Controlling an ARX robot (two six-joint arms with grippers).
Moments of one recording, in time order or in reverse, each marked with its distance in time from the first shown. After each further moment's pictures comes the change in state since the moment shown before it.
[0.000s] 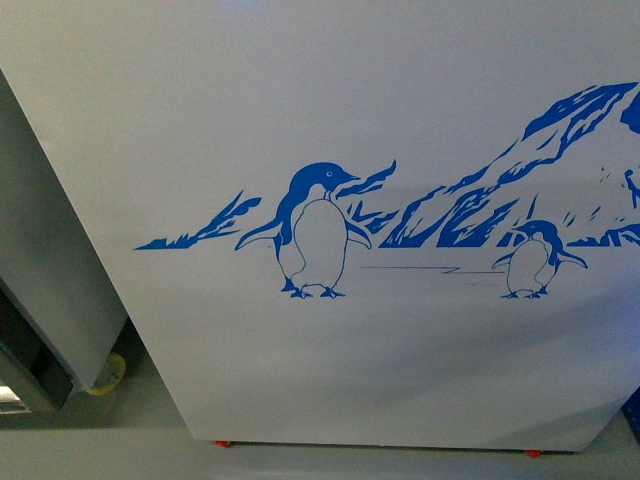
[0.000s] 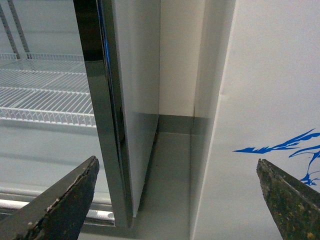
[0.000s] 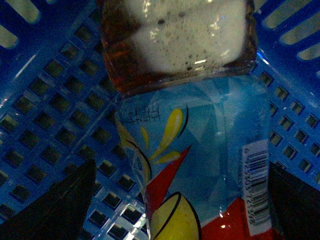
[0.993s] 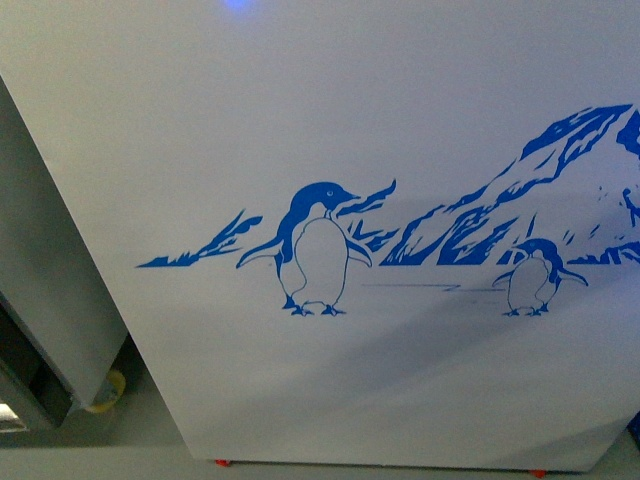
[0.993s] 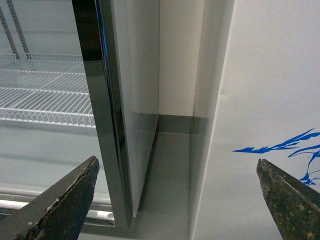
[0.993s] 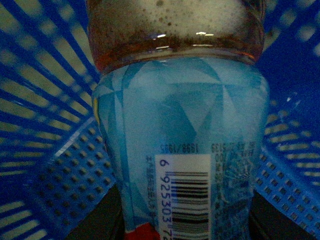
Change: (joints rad) left arm 0.000 0.000 0.000 0.000 0.000 0.000; right arm 0.003 -0.575 -0.764 0.458 -0.041 -0.117
